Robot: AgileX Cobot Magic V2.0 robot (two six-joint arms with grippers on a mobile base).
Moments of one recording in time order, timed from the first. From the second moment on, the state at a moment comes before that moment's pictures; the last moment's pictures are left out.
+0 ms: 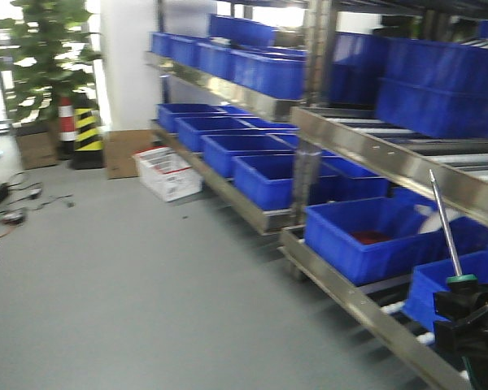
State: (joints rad) left arm -0.12 0.98 -0.95 -0.27 0.47 0.17; right arm 0.26 0.97 -0.90 -0.08 0.55 0.10
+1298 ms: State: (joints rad) left arm -0.12 0.98 -0.95 -0.28 0.47 0.17; right arm 0.26 0.97 -0.90 -0.08 0.55 0.10
